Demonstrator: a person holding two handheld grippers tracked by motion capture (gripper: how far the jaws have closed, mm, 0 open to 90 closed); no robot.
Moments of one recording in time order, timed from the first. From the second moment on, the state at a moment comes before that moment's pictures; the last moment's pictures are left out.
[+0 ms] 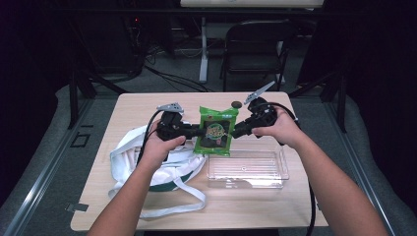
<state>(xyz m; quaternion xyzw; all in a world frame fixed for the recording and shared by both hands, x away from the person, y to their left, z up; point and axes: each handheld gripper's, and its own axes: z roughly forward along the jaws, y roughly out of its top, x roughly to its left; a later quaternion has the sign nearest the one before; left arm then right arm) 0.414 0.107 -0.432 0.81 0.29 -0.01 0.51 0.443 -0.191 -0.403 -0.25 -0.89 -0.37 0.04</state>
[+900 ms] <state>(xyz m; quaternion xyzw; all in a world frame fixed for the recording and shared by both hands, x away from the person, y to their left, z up) 0.415 0.101 -0.438 0.83 0.29 -0.01 0.48 0.445 -0.193 -0.365 -0.21 -0.92 -0.34 -0.05</state>
